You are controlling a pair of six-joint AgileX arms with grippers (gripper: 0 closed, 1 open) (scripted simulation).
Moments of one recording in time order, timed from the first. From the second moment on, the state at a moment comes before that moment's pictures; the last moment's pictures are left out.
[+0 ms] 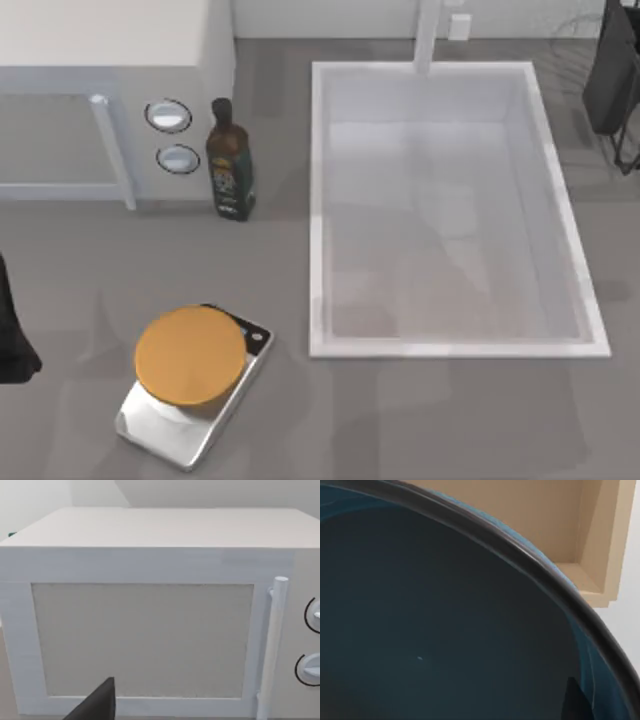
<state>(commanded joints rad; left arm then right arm) 0.00 0.00 0.00 0.00 0.00 0.00 -0.47 1.46 1.08 0.39 -0.44 0.02</state>
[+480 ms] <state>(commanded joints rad) 0.00 0.00 0.00 0.00 0.00 0.00 -0.31 1.79 0.98 0.82 -0.28 0.02</state>
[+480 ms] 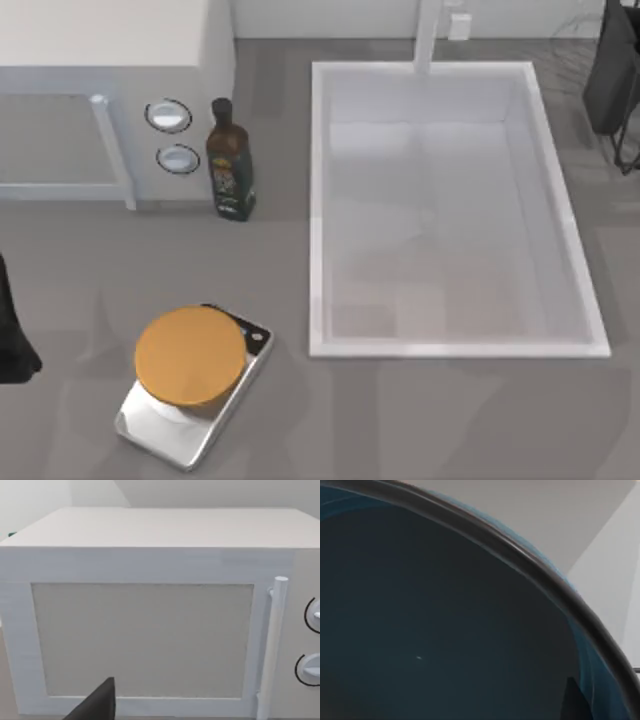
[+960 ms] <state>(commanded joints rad) 0.00 0.00 0.00 0.00 0.00 0.00 -0.31 1.80 0.98 0.82 -0.28 0.02</state>
